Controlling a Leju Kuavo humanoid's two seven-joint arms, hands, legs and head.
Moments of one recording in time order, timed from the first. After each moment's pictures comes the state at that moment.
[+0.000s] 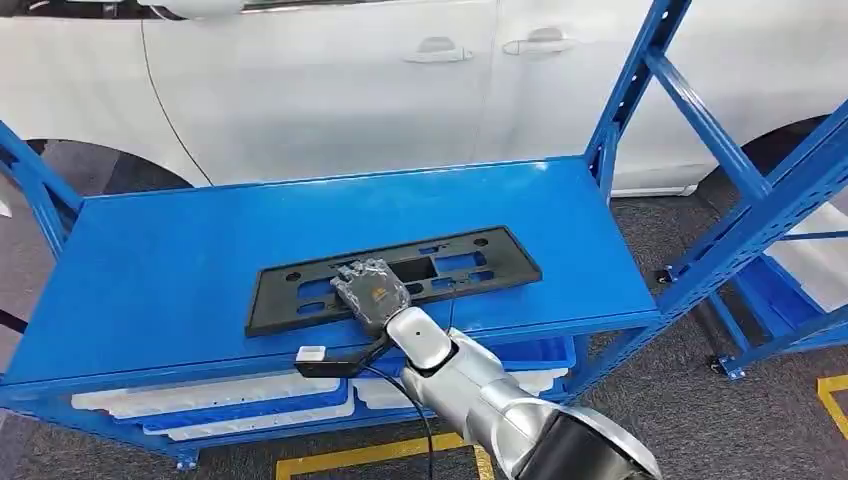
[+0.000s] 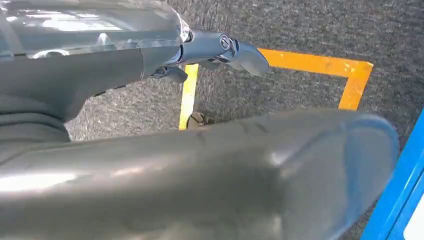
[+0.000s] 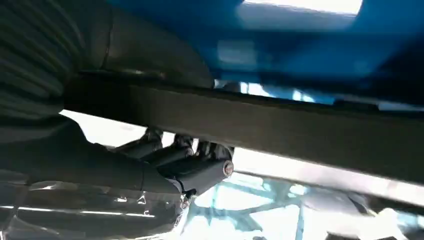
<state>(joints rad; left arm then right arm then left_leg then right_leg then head) -0.10 0.06 -1.12 -0.14 1.47 0.14 -0.33 -0.77 0.30 0.72 -0.38 1.36 -0.50 0.03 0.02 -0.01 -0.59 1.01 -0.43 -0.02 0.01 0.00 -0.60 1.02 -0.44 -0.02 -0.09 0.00</state>
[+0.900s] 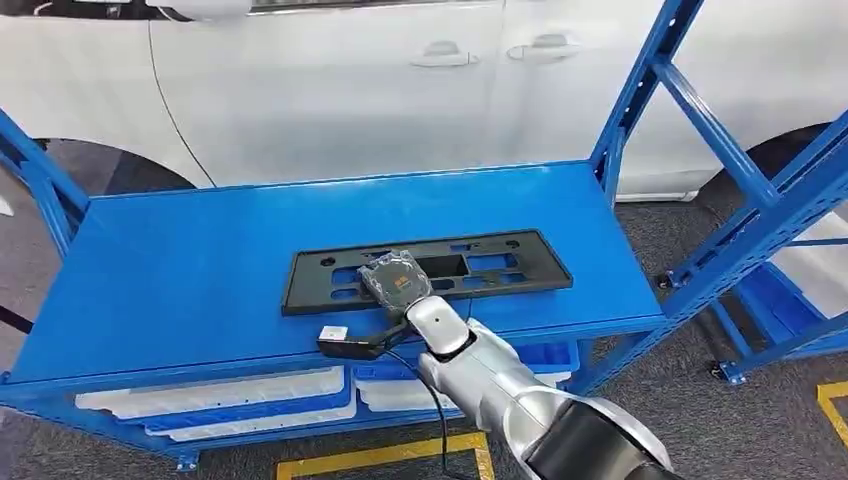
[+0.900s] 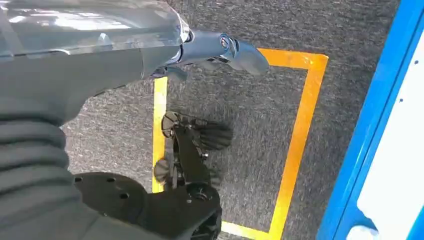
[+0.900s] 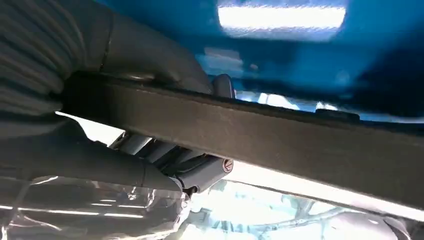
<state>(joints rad) -0.11 0.08 -1.17 -0.14 1.47 0.09 -0.43 -0.80 0.26 0.66 -0.35 1.35 -0.49 0.01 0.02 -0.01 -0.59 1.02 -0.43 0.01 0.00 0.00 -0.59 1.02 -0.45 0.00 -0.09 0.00</state>
